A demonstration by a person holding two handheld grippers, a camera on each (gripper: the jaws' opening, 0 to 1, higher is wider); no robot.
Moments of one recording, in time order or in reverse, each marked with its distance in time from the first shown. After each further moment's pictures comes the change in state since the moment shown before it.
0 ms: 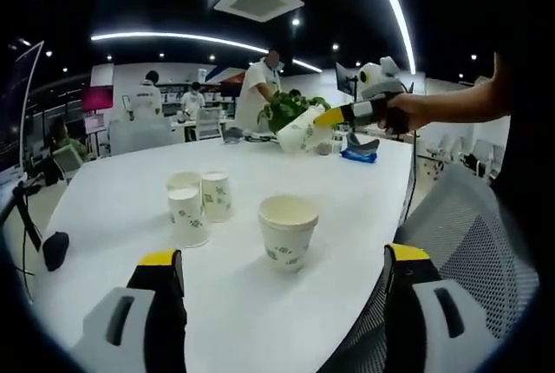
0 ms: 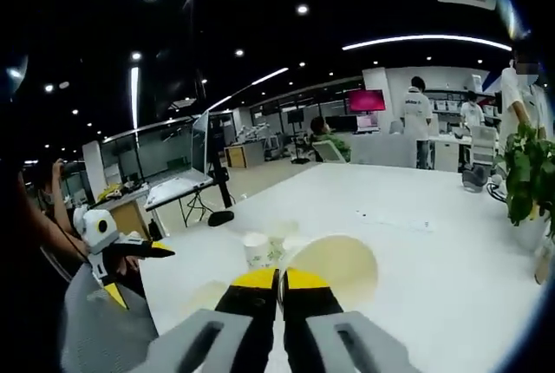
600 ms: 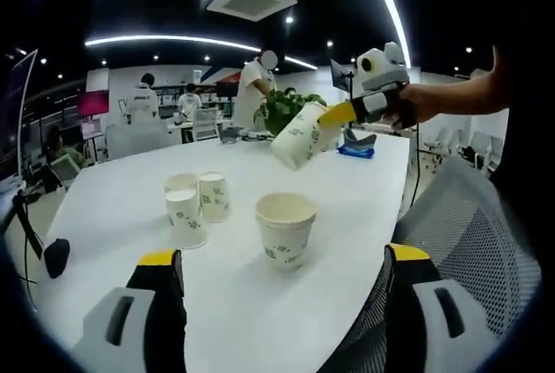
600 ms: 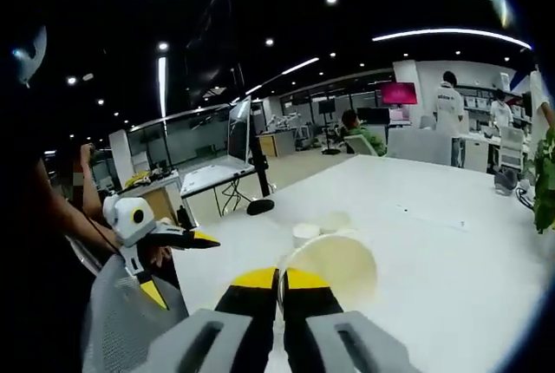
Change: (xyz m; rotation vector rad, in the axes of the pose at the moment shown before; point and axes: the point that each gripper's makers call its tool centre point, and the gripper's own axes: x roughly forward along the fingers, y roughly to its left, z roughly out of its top) left arm 0.000 -0.003 -0.002 0.032 0.010 -0.011; right arm 0.010 0.062 -0.010 -0.037 0.051 0.159
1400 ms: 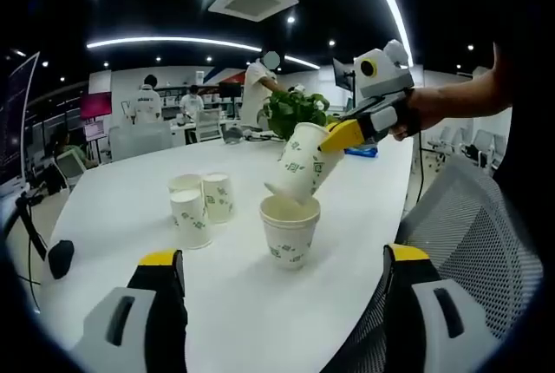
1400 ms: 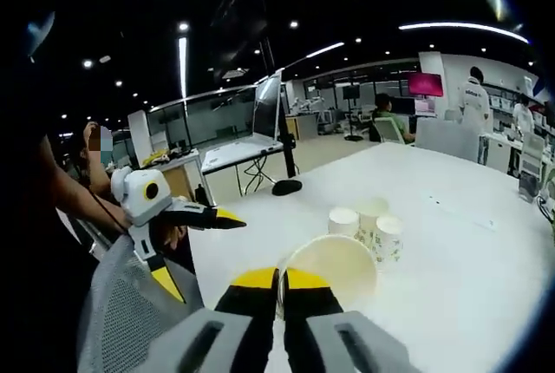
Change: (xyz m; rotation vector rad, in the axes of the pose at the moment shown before) left arm -0.001 0.002 0.002 0.011 0.001 0.021; right arm 0.033 0.033 -0.027 -0.052 0.093 0.090
